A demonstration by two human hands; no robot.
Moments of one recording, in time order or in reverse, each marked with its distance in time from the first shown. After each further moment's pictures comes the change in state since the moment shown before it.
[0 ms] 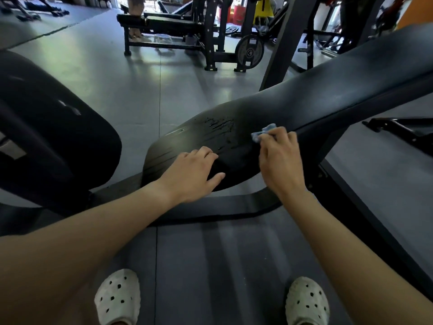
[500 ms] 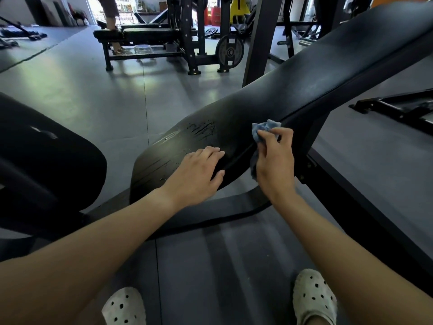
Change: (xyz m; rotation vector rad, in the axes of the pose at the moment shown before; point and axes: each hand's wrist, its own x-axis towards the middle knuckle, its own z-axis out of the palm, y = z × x) left_hand 0.028 0.030 0.007 -0.095 0.066 0.130; right_hand -0.016 0.011 0.000 0.309 0.166 0.269
